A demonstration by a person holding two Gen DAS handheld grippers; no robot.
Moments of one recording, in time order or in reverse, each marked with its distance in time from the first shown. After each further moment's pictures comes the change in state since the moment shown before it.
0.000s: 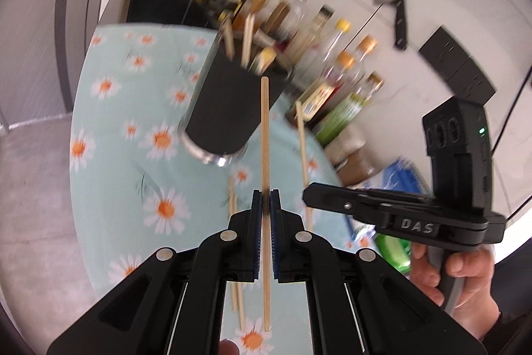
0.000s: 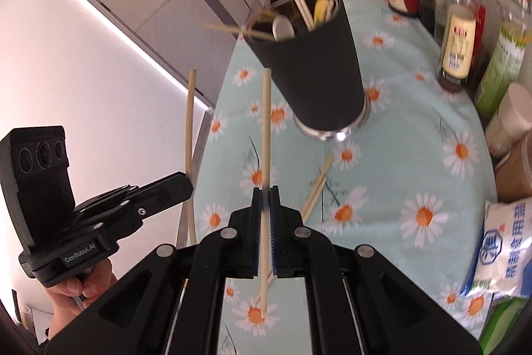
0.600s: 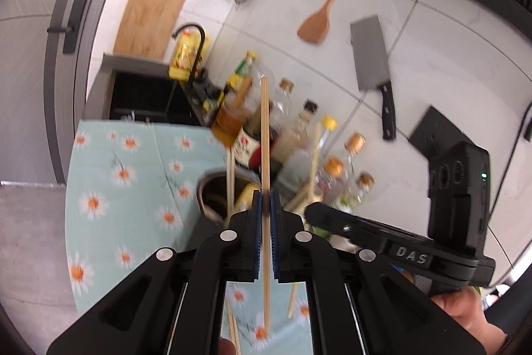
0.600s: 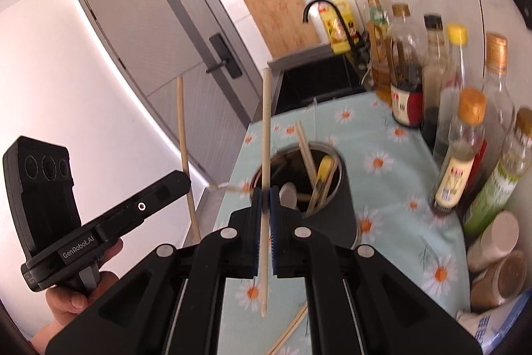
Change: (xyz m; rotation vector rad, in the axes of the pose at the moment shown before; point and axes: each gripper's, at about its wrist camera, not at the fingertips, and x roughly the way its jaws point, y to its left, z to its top) left arm -0.001 -0.008 0.100 0.079 -0.321 -0.019; right arm -0.040 0.000 0.090 -0.071 -0.373 -0.004
